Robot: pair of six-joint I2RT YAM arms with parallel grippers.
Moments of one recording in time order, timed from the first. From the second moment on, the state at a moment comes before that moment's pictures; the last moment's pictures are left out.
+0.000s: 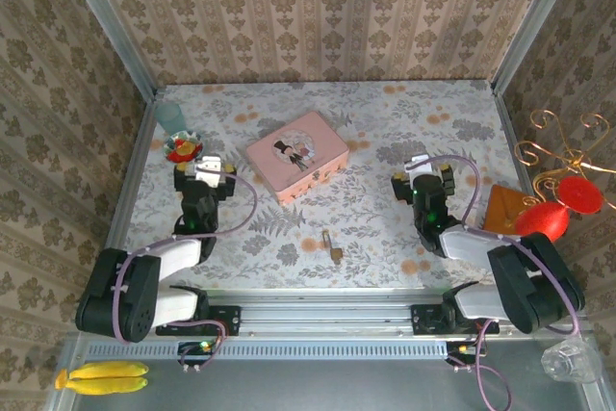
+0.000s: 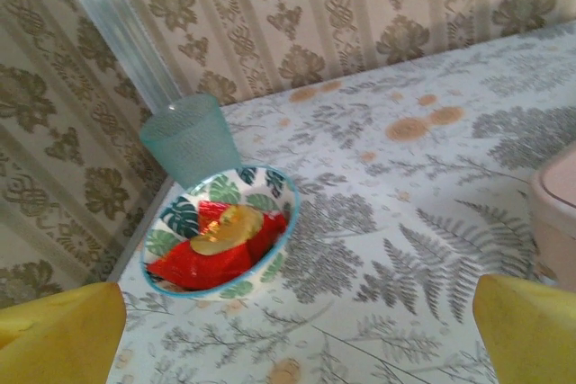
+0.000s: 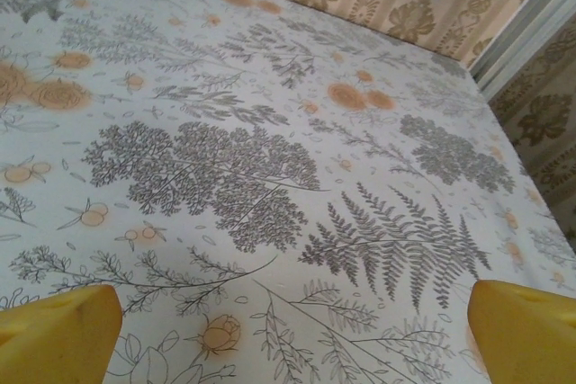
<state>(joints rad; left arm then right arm) -0.25 1.24 0.27 0.80 -0.37 0.24 0.30 1.32 0.34 0.59 0.49 -0.19</state>
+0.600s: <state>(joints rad) -0.08 1.59 0.30 1.01 -0.26 0.14 0.11 1.35 0.38 0.58 0.23 -0.15</state>
